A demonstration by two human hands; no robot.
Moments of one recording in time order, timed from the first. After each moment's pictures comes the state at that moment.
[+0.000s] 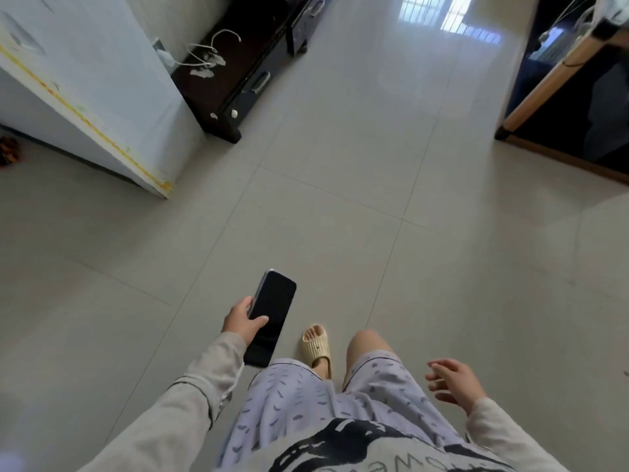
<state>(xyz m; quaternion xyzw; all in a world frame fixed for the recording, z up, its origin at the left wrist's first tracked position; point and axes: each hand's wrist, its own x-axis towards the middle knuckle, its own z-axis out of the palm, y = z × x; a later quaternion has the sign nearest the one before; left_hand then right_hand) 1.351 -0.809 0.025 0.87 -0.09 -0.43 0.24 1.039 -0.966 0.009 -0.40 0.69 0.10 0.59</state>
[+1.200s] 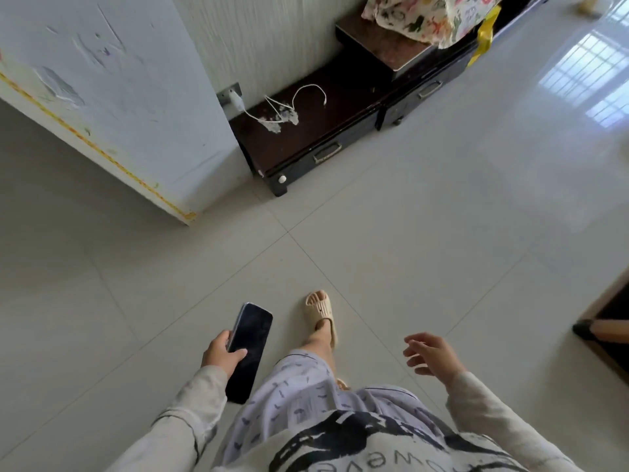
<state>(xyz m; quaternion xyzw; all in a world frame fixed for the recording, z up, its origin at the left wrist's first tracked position) 1.580 -1.131 0.002 0.87 0.20 -0.36 0.29 1.449 -1.442 0.005 -0.60 0.50 0.25 0.57</state>
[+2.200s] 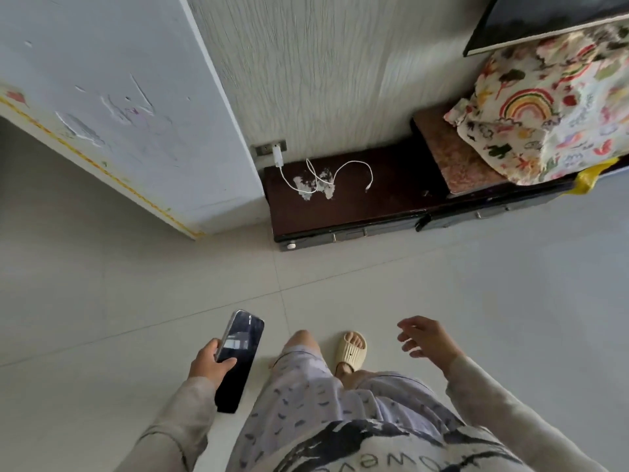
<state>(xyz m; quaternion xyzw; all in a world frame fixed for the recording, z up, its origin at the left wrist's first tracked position) 1.793 -1.343 0.018 0.81 0.38 -0.29 0.34 1.844 -1.684 0.038 -0.72 0.32 0.37 0.49</state>
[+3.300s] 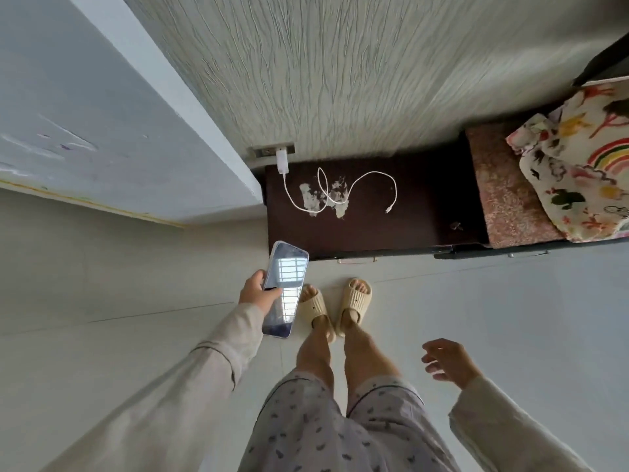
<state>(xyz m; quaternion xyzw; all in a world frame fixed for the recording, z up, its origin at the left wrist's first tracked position) 2.112 -1.395 -0.041 0.74 0.41 -0.29 0.44 2.071 -1.720 -0.045 -0.69 0.41 0.48 0.37</state>
